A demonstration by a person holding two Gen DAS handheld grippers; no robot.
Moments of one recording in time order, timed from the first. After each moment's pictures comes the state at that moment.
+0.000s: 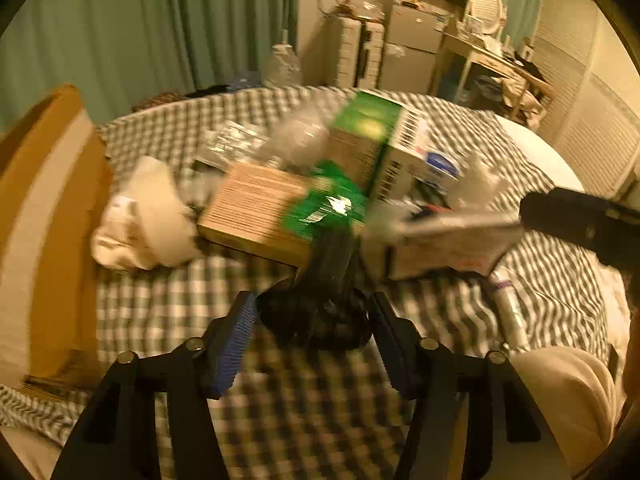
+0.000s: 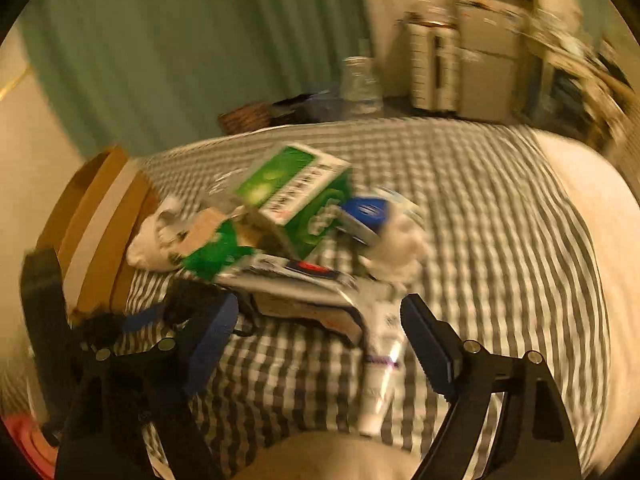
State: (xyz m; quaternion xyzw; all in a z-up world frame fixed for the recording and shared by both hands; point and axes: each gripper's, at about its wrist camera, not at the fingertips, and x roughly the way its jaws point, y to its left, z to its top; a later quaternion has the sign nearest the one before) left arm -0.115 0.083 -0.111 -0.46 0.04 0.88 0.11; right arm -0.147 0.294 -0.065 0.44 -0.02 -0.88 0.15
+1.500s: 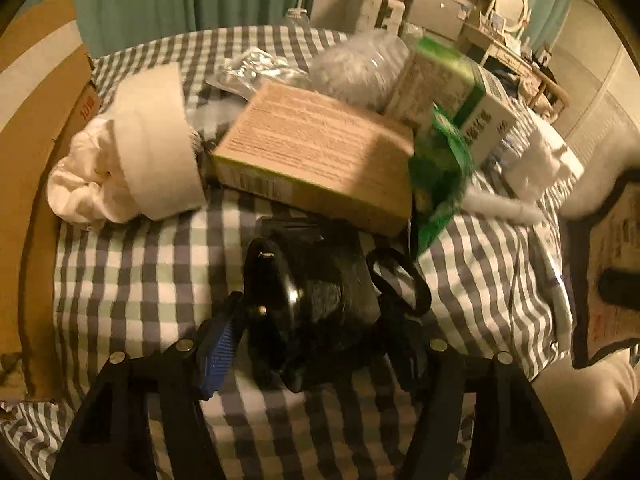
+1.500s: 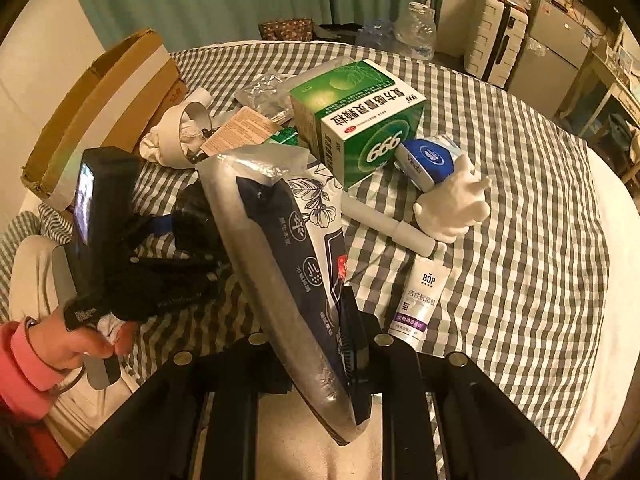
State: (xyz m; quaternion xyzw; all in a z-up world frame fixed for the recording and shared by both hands) left arm -0.151 0.070 -0.177 -0.51 -0.02 0.85 0.11; right arm -0.137 0.255 -0.094 0.55 0.08 -0.81 0.19
